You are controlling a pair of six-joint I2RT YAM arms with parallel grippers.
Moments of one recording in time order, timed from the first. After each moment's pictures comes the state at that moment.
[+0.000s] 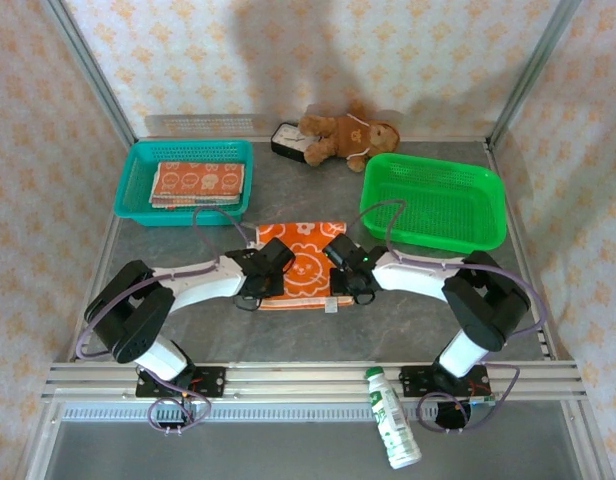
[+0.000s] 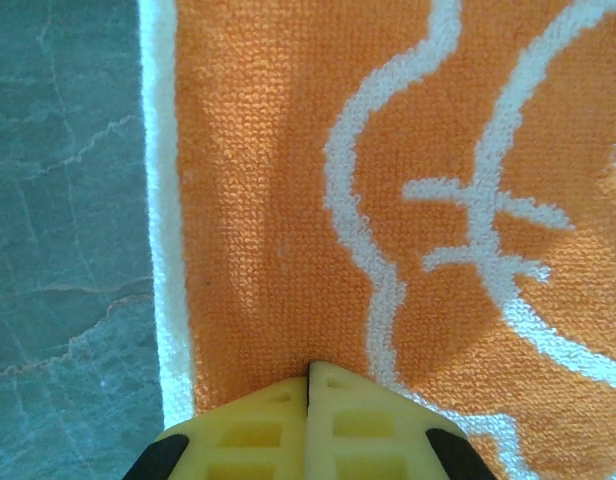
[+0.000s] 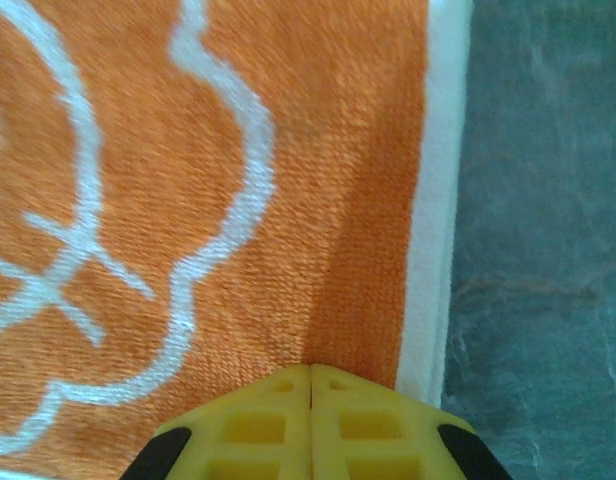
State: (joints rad) left arm -0.70 1.54 0.77 -0.51 -0.16 -0.83; right arm 0.79 1.60 0.84 -0.45 0.04 0.73
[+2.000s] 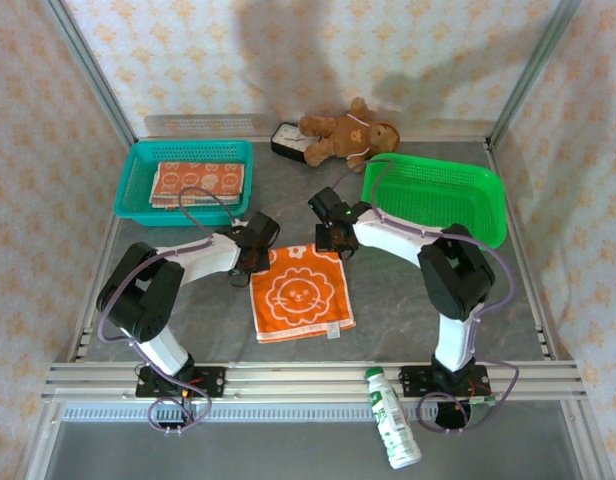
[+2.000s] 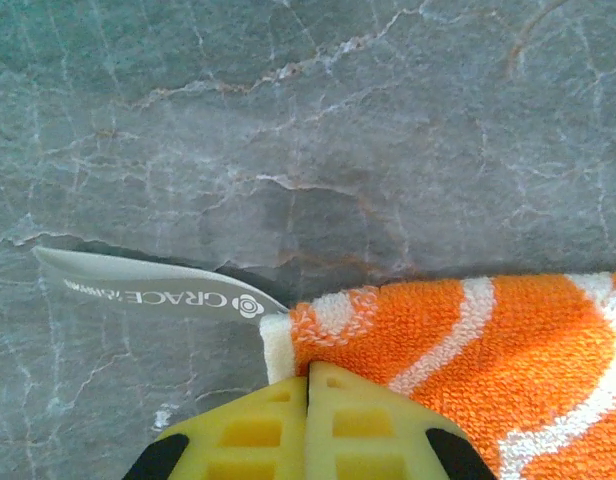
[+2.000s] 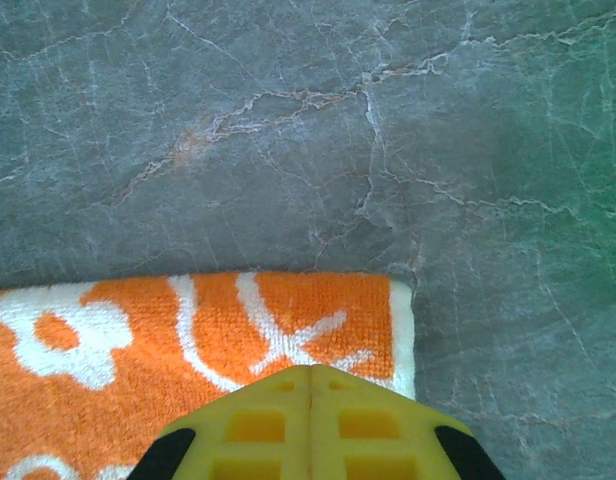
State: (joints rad) left arm -0.48 1.66 0.90 -0.51 -0.27 -0.68; right arm 0.69 1.88 1.32 -0.62 0.10 0.61
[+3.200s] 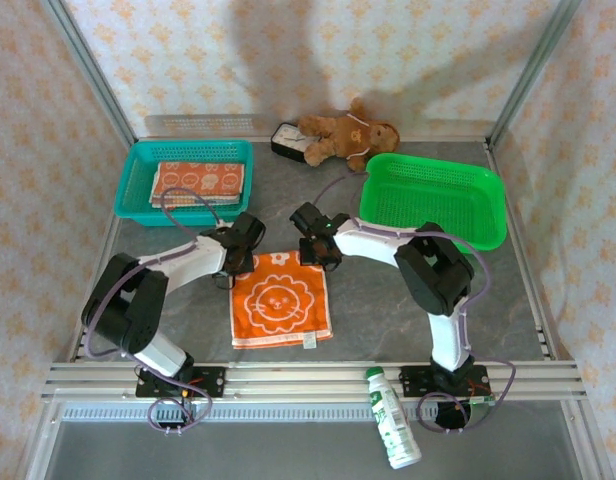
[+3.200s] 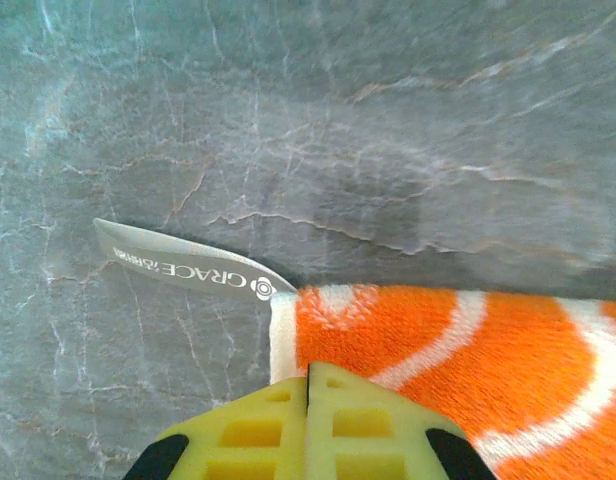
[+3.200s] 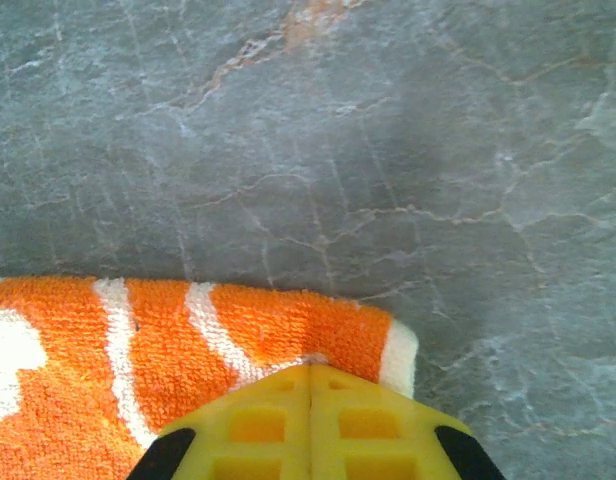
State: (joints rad) left arm -0.42 1.55 0.85 -0.59 -0.34 -0.62; right arm 0.78 1.97 1.34 -0.58 0.07 0.67
